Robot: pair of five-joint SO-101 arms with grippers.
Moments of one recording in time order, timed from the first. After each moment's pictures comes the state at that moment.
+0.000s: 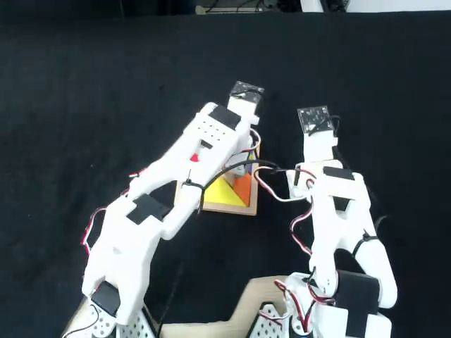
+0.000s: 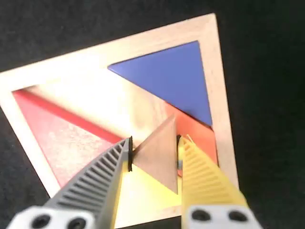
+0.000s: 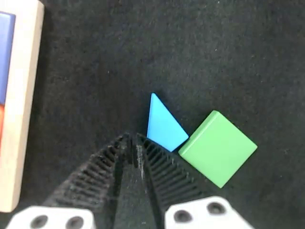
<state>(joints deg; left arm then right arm) 28.0 34.8 -20.2 75.3 11.7 9.8 -15.9 54.9 37.3 17.5</state>
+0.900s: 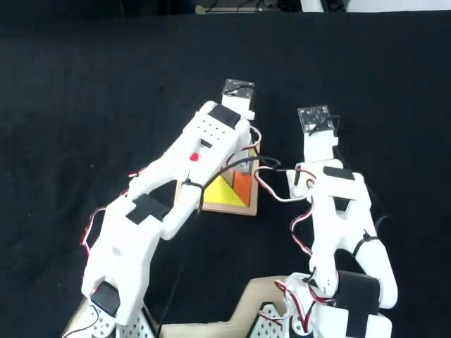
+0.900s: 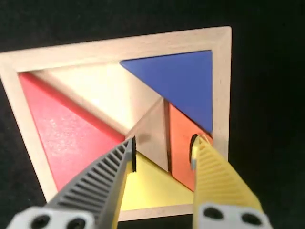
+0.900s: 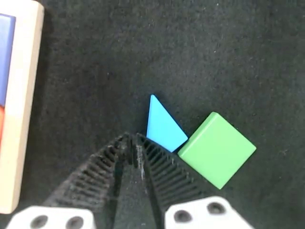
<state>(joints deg) 28.0 34.9 -20.9 76.0 20.0 9.8 -15.9 54.9 37.0 17.5</state>
